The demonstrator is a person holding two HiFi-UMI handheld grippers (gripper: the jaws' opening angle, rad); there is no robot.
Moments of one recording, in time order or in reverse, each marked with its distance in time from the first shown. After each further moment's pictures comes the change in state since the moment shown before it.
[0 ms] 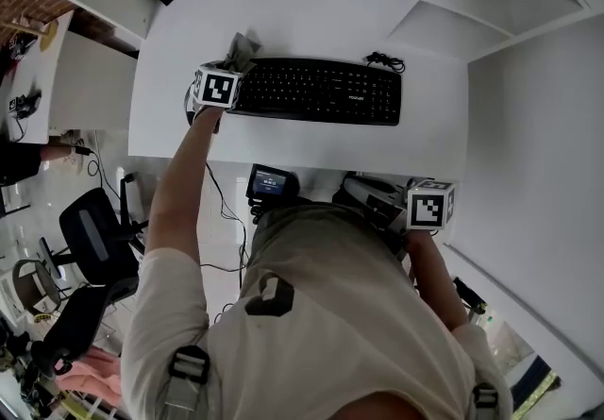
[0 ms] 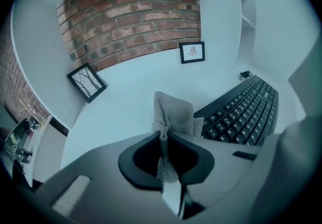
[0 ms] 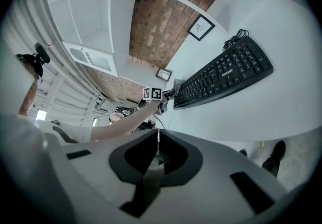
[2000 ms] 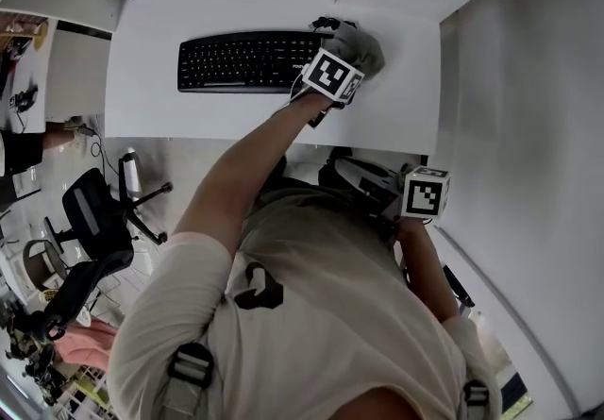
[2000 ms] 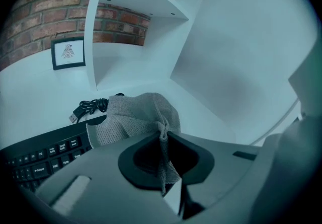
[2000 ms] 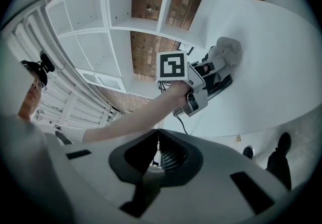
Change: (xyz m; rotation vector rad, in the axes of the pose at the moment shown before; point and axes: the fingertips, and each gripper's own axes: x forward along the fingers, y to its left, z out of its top) left arm 0.009 -0.443 0.124 0.061 -0.006 -0.596; right arm -0.120 -0.051 0.010 0.092 -0.084 0.128
